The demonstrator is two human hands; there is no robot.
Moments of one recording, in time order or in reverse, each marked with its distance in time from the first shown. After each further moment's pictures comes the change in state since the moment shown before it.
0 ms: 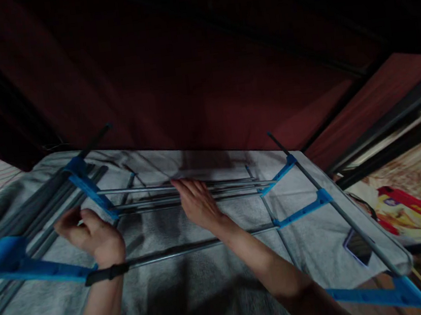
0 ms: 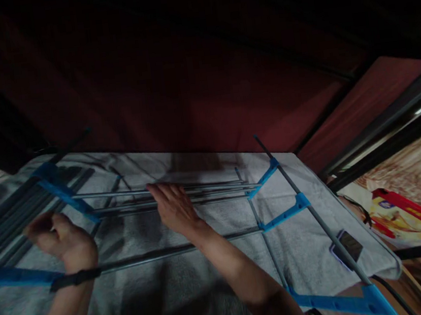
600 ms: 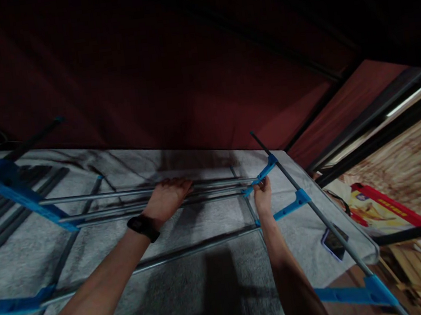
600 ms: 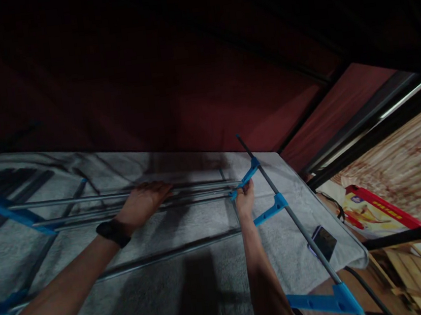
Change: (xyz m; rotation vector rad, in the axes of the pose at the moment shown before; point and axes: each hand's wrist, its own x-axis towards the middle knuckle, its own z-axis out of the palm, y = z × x) left_hand 0.023 0.017 0.135 0.684 -0.630 0.441; right_hand -0.135 0.228 -0.019 0.428 0.750 0.909
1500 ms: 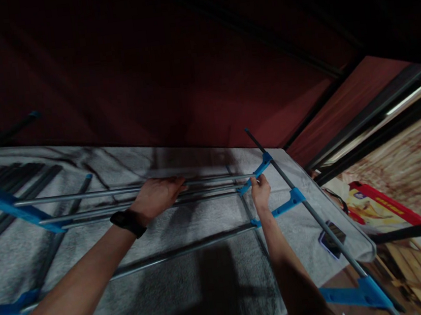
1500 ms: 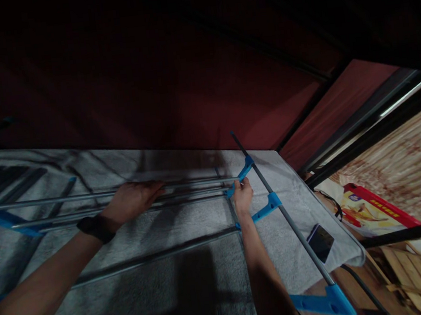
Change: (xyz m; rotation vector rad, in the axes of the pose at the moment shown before) left_hand 0.002 -0.011 -0.013 0.072 -0.164 -0.029; right_hand 0.013 -0.008 -0.004 -0.142 0.055 0.004
